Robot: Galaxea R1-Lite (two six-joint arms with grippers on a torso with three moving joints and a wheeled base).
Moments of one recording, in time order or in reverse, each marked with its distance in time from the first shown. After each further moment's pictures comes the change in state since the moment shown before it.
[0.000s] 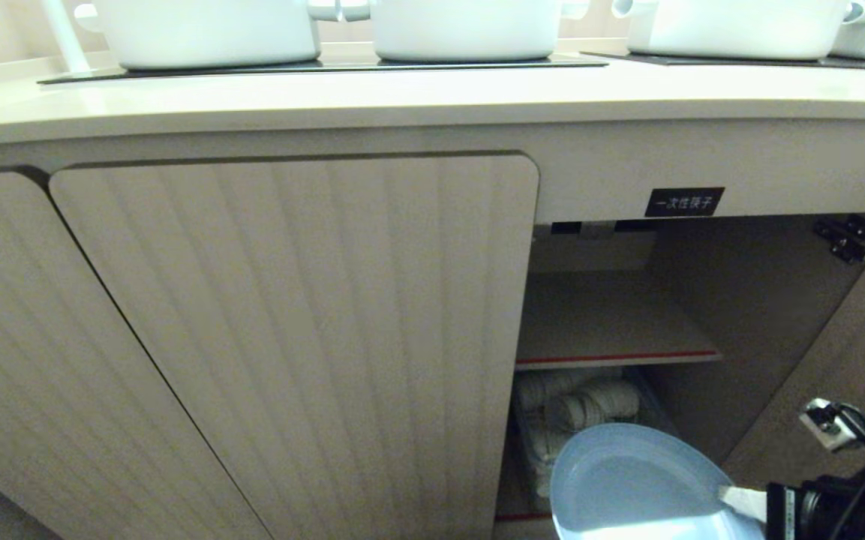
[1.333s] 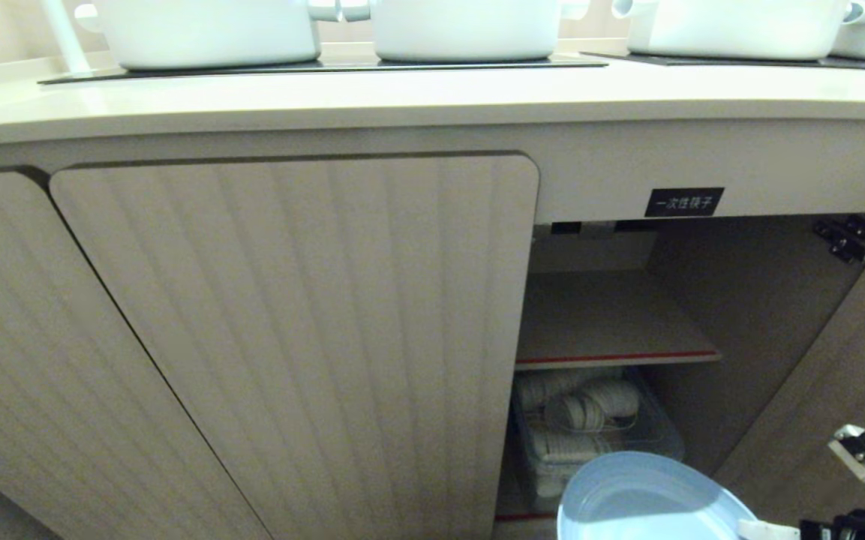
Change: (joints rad) left arm 0.000 0.000 0.000 0.000 0.000 0.000; right arm 0.003 -0.188 0.013 0.204 0.046 -0.004
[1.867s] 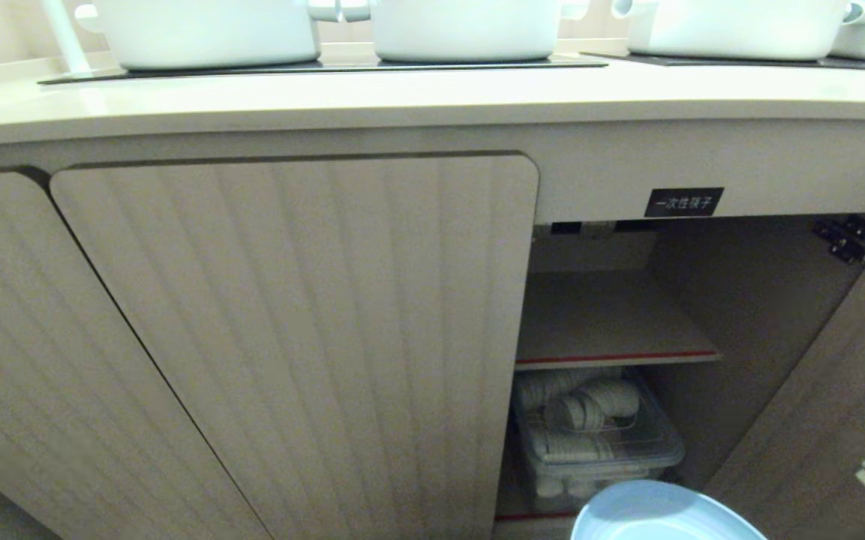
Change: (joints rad) left arm 0.000 0.000 0.000 0.000 -0.001 0.000; right arm 0.000 -0.155 0.002 0.187 0.009 0.000
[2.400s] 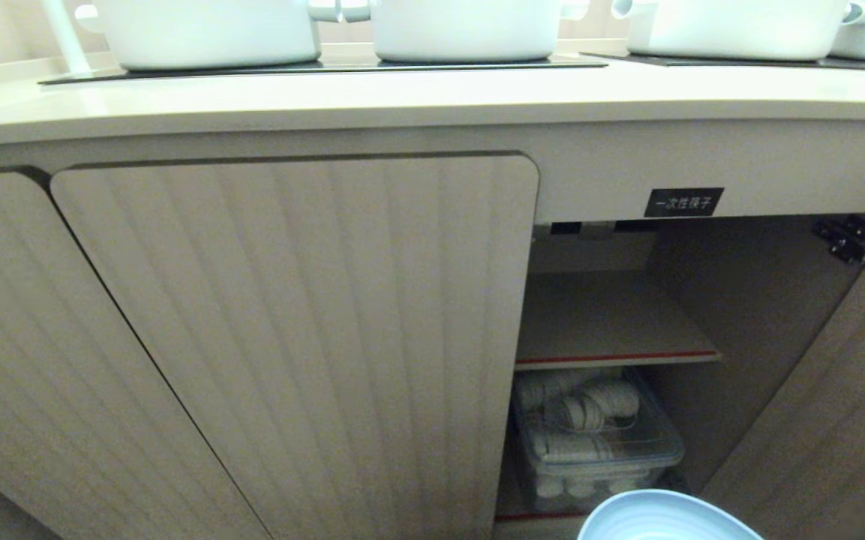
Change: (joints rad) left arm 0.000 0.000 0.000 0.000 0.000 0.000; right arm 0.000 -0.097 0.000 0.070 0.030 -0.023
